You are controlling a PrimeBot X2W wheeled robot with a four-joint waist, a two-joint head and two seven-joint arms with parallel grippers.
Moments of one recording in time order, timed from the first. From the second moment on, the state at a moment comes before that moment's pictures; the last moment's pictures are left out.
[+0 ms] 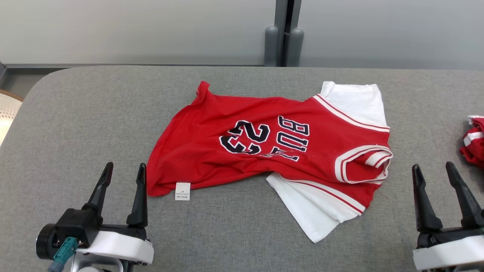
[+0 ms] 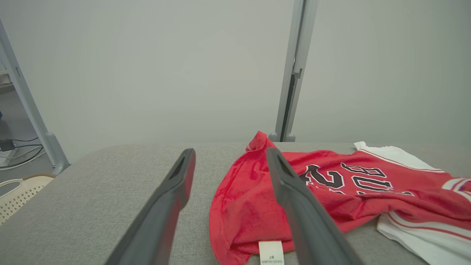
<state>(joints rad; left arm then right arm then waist) -0.05 0.25 -0.25 0.03 -0.38 0.14 -0.22 0.07 -0.16 -0.03 -0.13 0.24 0.13 -0.05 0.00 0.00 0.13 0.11</state>
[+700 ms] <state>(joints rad) -0.02 0.26 -0.26 0.05 -0.42 0.15 -0.16 0.11 -0.13 -0.02 -0.20 0.23 0.13 -0.02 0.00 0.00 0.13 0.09</state>
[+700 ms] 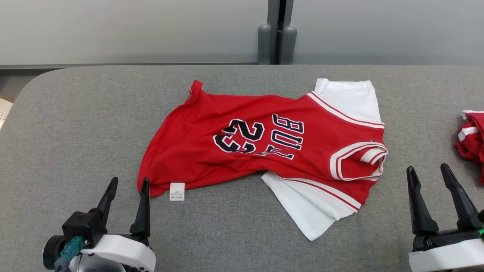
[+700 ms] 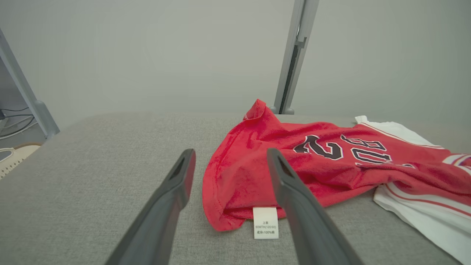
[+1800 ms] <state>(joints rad) -0.33 0.16 -0.25 0.72 -0.51 -0.05 -0.26 0.02 -0.24 0.42 0.01 0.29 0.13 0.04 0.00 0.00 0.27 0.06</state>
